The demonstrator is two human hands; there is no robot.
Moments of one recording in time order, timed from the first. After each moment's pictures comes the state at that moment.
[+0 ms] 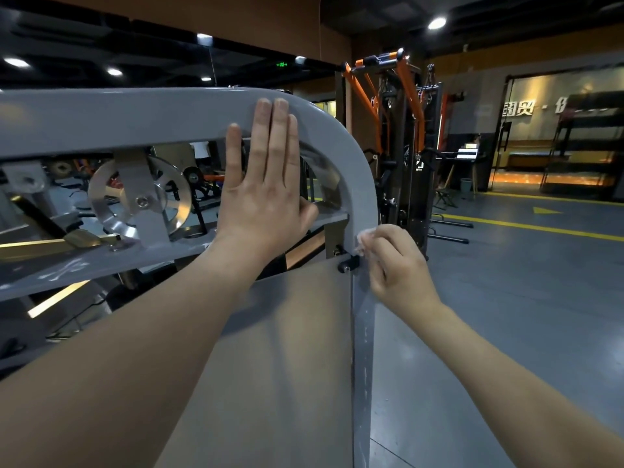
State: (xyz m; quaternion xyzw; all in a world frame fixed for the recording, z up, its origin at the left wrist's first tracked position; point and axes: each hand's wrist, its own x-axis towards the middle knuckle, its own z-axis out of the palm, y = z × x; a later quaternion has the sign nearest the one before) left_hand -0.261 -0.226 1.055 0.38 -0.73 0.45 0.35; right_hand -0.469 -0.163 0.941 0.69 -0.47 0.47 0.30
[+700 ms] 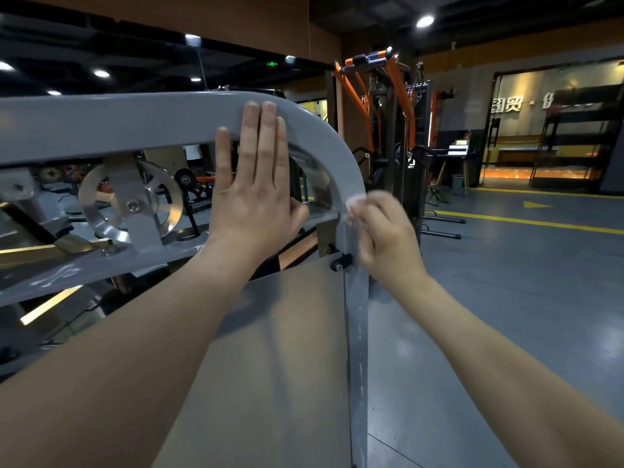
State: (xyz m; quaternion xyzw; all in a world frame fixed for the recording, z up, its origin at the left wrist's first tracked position) left_hand -0.260 -0.222 1.055 0.38 -0.73 0.44 0.35; right_hand -0.470 -0.176 0.973 0.67 -0.48 0.48 0.30
